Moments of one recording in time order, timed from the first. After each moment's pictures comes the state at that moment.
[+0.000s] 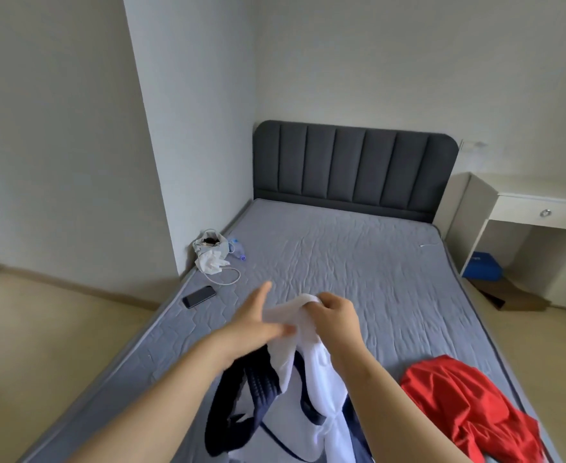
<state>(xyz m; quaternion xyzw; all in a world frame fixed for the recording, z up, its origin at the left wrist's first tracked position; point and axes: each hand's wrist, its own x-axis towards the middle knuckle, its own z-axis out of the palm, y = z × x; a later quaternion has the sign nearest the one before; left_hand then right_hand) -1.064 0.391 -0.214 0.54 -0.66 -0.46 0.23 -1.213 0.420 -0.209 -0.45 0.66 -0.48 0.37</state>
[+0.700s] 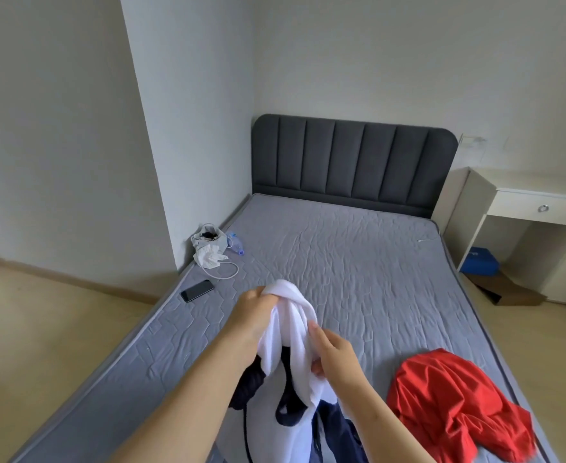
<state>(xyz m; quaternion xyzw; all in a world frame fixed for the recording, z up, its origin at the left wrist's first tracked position) -1.096 0.409 -0.199 0.55 -0.45 -0.55 0.44 -1.231 0.454 -0.261 -0.44 0.62 -0.44 0.47</state>
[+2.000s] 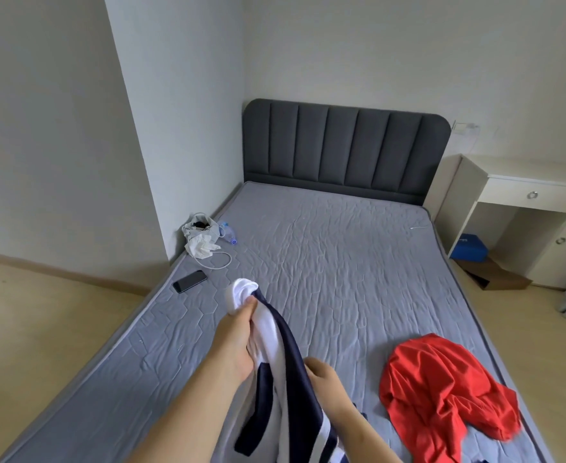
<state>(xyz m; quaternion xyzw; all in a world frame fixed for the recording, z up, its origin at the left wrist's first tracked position) -1.089 0.406 -0.246 0.49 -0.18 -0.70 0.49 -1.216 0.469 -0.301 -0.42 0.65 -0.36 0.51</state>
